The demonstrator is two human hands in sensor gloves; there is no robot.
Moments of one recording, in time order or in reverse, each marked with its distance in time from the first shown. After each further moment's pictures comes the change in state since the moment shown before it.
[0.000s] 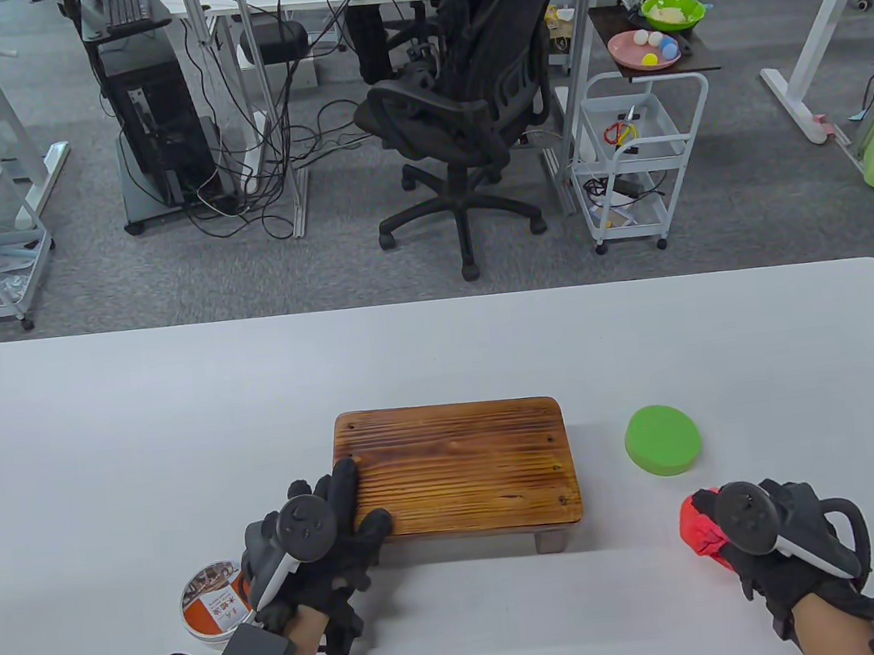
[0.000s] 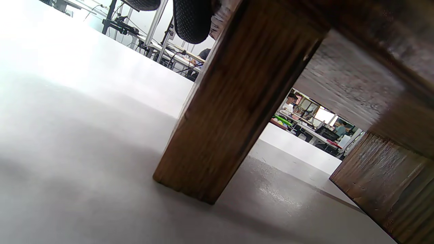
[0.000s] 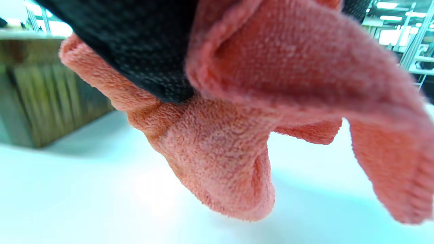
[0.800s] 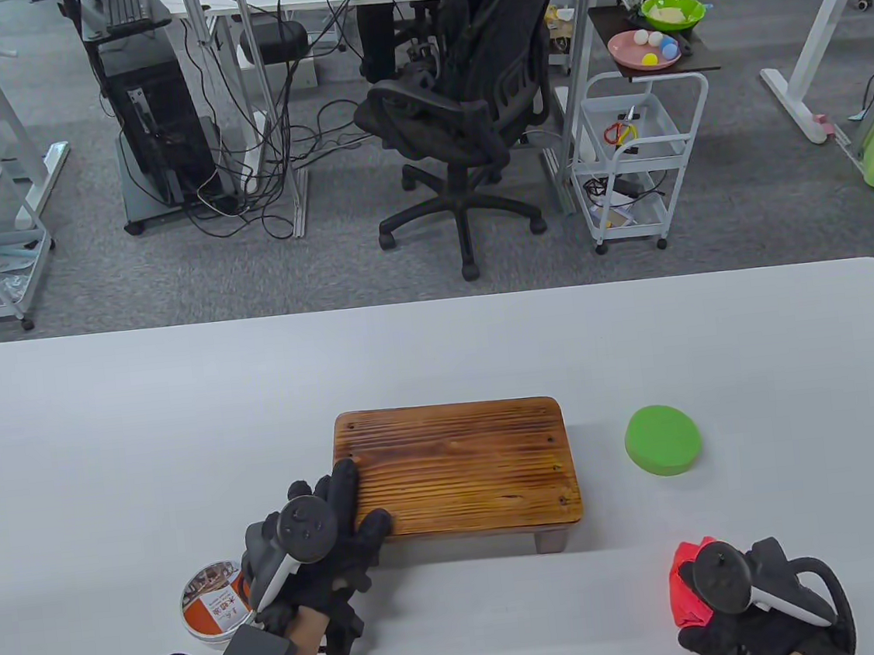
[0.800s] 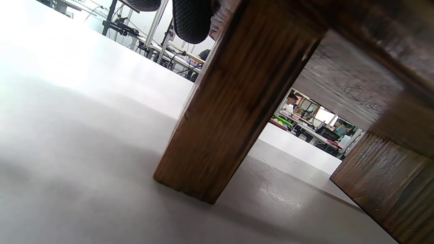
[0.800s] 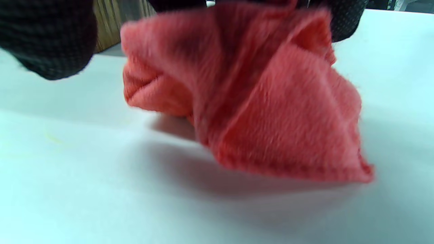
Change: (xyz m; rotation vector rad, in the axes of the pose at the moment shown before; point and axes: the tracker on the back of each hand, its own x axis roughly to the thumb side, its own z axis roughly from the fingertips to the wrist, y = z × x) left_hand 0.000 0.000 0.001 0.002 0.000 -0.002; right_hand 0.021 0.036 0.023 0.248 -0.053 -0.028
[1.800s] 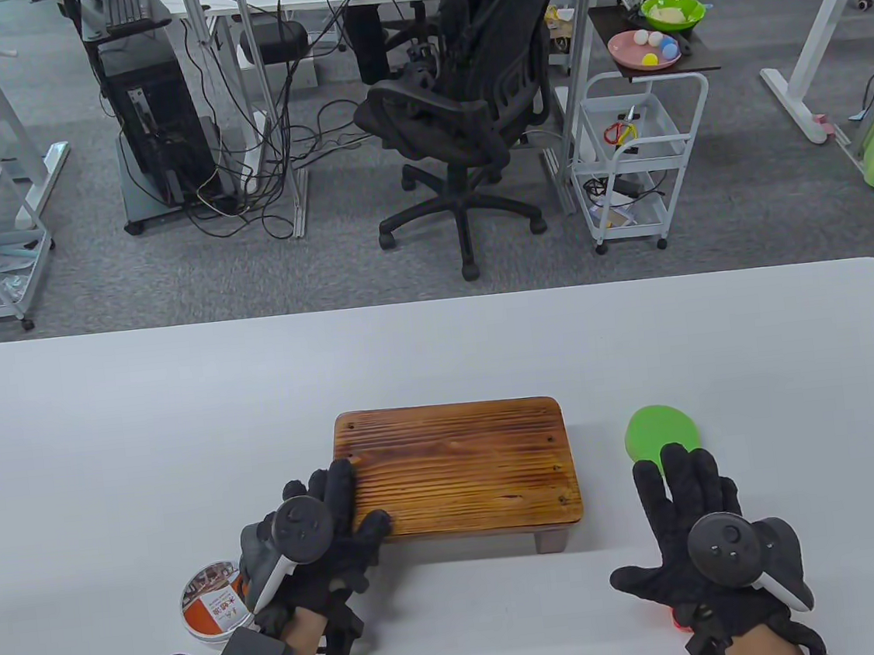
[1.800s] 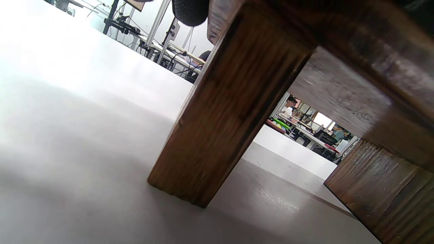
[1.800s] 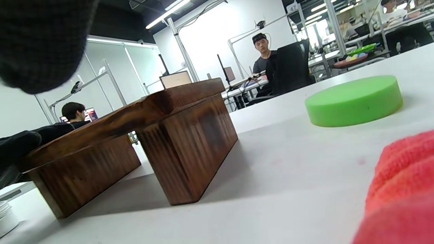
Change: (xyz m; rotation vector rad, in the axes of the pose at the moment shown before) left_hand 0.000 0.005 0.003 0.010 -0.001 0.016; right_hand 0.030 -0.029 -0.017 -0.434 -0.216 -0.406
